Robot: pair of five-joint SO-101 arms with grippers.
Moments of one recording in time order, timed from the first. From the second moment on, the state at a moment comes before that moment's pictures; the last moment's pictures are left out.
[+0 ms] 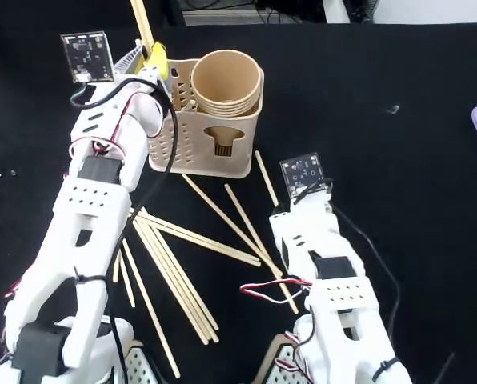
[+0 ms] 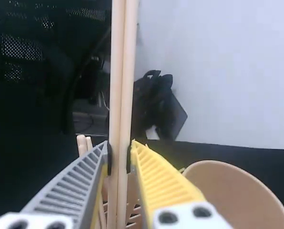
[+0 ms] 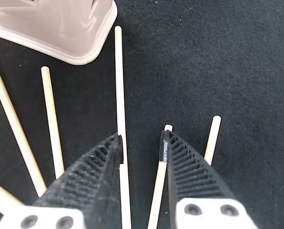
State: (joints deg) left arm 3.4 -23.6 32.1 2.9 13.0; right arm -5.2 -54.7 85.2 24.0 12.1
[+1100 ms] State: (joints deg) left arm -9.8 -50.1 34.2 37.1 12.9; right arm 1.3 -54.7 74.9 41.1 2.8
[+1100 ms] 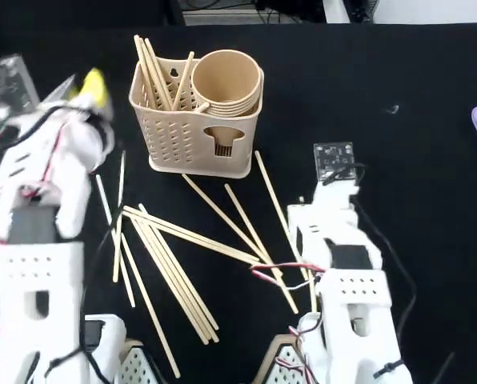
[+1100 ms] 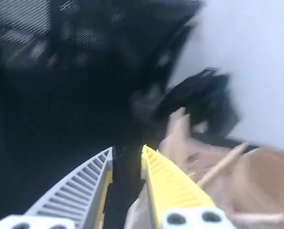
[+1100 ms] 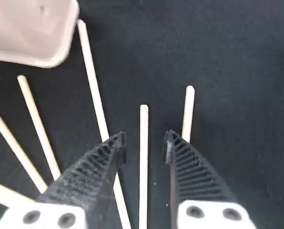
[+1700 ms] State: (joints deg) left arm -27.2 -66.8 72.4 39.9 13.0; right arm 1.9 -22.5 54.7 48.4 2.1
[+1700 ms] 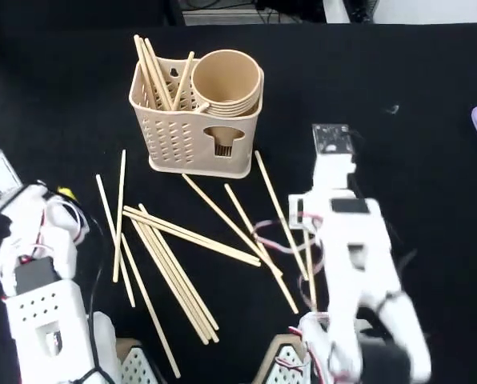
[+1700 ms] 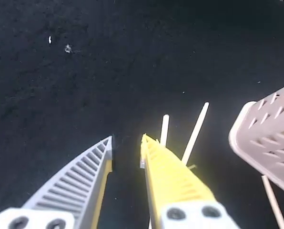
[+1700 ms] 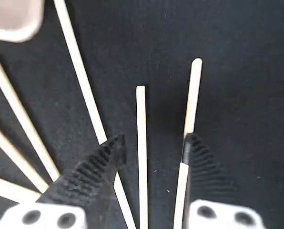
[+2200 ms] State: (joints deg) left arm -27.2 -78.8 85.8 34.3 12.9; right arm 4.8 -2.2 42.9 48.9 1.8
